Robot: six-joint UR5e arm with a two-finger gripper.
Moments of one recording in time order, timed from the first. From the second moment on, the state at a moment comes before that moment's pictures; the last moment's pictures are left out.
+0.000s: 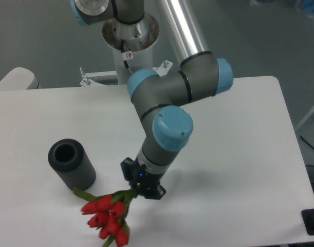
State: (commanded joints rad) arm 2.34 -2.05 -1.33 -1.24 1.05 0.99
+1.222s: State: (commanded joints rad) arm 2.36 -1.92 -1.42 -1.06 0.36 0.95
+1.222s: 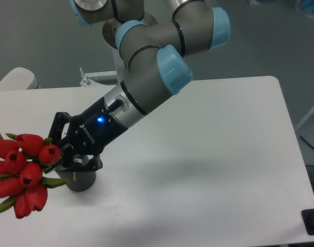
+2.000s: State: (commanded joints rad) arm 2.37 -1.85 -1.58 -0.96 0.34 0.96
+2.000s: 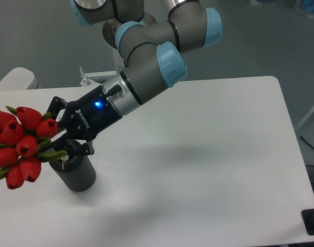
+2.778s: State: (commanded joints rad) arm 2.36 -1.82 -1.75 -0.88 0.34 1.09
